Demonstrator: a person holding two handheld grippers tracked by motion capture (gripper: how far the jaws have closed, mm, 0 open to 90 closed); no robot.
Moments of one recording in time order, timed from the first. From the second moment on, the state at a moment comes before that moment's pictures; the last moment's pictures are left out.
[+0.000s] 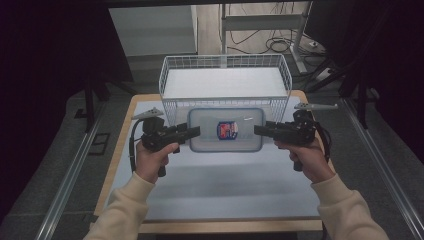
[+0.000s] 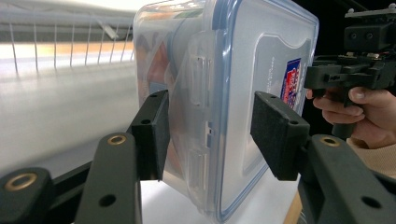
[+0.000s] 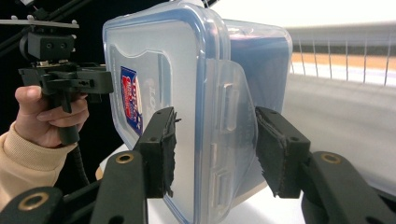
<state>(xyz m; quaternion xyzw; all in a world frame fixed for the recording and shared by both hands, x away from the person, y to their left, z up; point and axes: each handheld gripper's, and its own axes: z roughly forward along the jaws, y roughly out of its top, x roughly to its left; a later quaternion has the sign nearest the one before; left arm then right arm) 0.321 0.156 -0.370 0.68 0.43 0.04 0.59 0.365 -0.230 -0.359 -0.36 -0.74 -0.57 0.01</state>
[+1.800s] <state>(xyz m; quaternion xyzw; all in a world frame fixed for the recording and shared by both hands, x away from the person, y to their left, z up) 0.449 0.159 -0.324 0.67 0.46 0.01 0.58 0.488 -0.224 -0.309 -0.40 -0.72 -0.56 0.03</state>
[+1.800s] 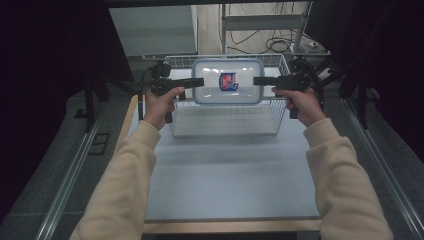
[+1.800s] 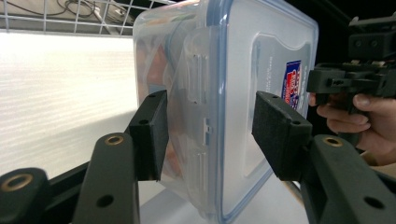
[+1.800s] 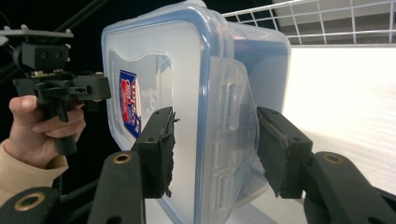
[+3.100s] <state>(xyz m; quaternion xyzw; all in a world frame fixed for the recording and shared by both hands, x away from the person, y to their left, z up) 0.486 0.155 -0.322 0.64 0.50 0.03 0.59 0.505 -0.223 -0.301 -0.48 -0.68 -0.55 -0.04</state>
